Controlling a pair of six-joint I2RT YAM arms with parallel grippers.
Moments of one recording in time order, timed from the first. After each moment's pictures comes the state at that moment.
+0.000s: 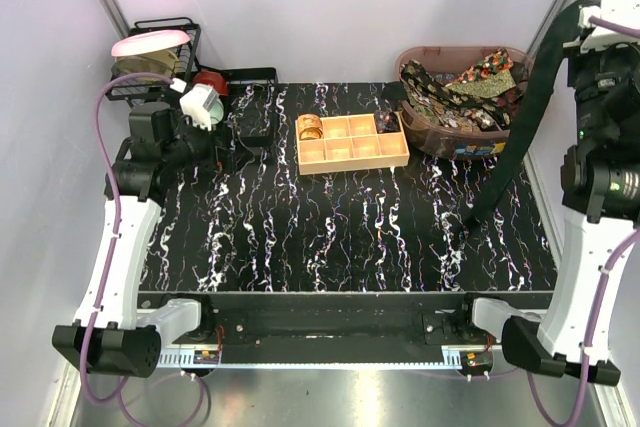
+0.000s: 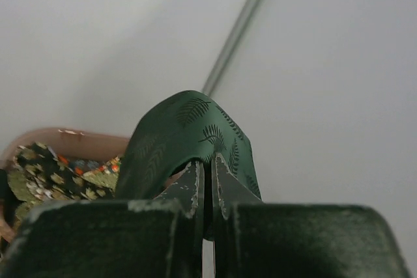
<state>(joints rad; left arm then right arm) -0.06 1.09 1.28 -0.72 0.51 0.01 -0.14 1.15 1.87 -0.46 0.06 -0.46</state>
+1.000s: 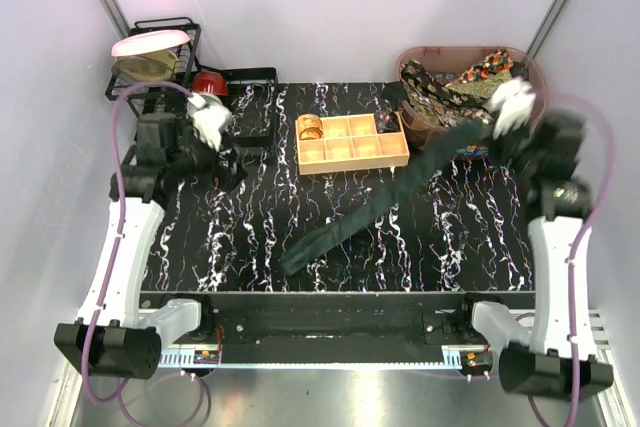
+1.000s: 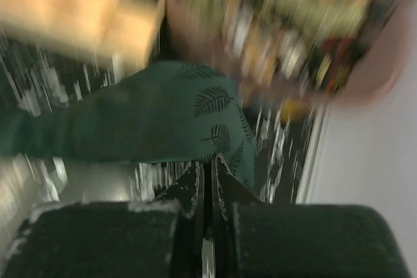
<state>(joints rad) -0.05 1.09 1.22 -0.78 0.49 0.26 -0.14 1.02 1.33 -0.61 -0.35 -0.37</state>
